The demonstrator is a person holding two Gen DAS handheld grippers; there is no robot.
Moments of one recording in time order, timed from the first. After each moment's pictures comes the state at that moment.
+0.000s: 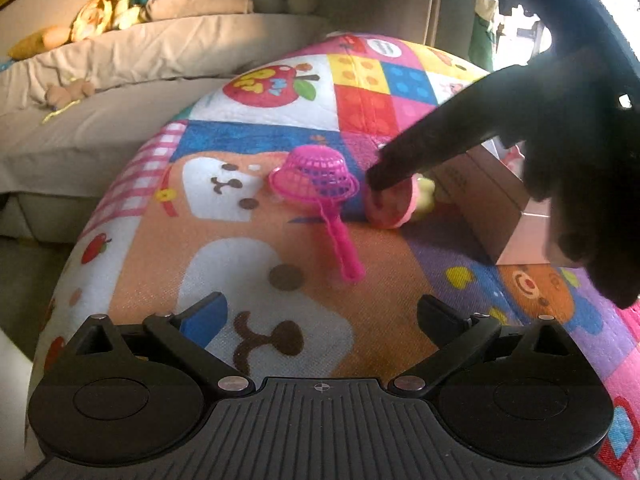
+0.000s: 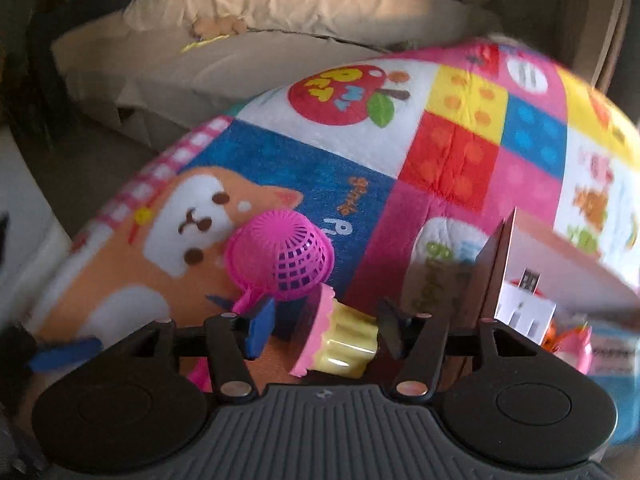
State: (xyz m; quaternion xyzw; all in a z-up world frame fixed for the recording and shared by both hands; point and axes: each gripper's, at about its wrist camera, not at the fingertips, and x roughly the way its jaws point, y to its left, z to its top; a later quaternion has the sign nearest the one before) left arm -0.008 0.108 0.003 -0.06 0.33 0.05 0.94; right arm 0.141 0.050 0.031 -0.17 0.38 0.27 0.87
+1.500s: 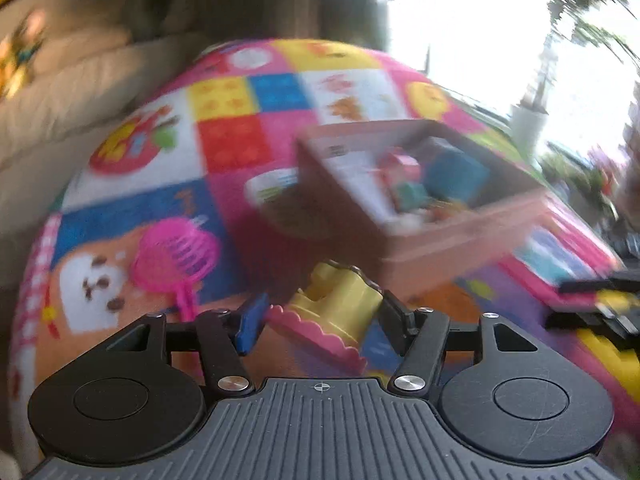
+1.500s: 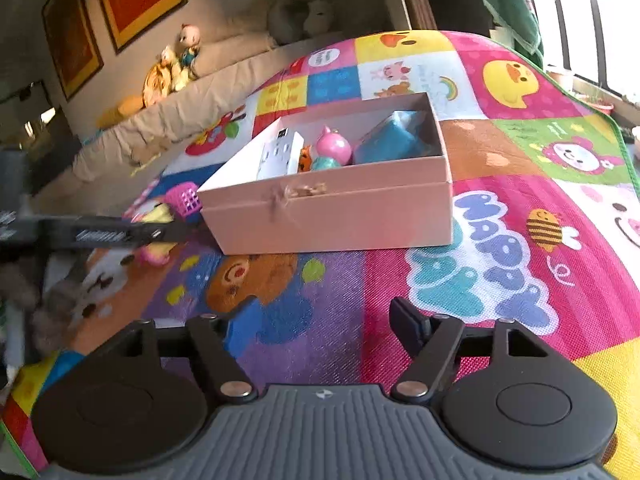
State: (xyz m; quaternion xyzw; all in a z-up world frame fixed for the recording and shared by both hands) left arm 0.038 0.033 0.041 0.05 0.33 -0.10 0.94; right arm 0.006 -0.198 -0.014 0.09 0.33 0.20 0.92
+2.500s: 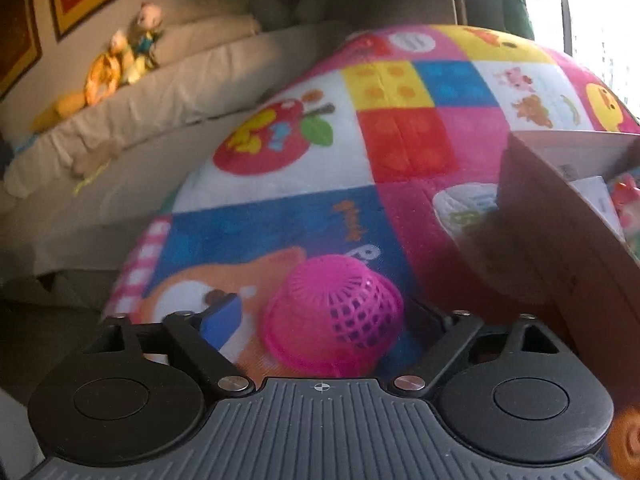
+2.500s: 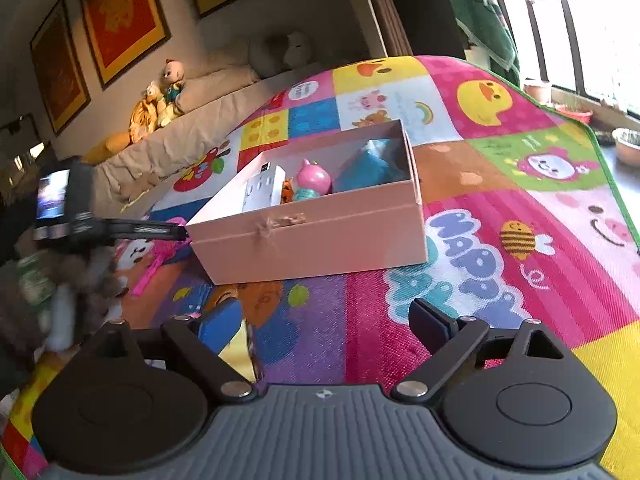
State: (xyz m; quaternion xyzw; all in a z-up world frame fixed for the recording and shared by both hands) left arm 0.150 0.081 0.004 0.05 0.33 0.13 0.93; right arm -0.007 -0.208 -0.010 0.11 0.28 0.17 0.94
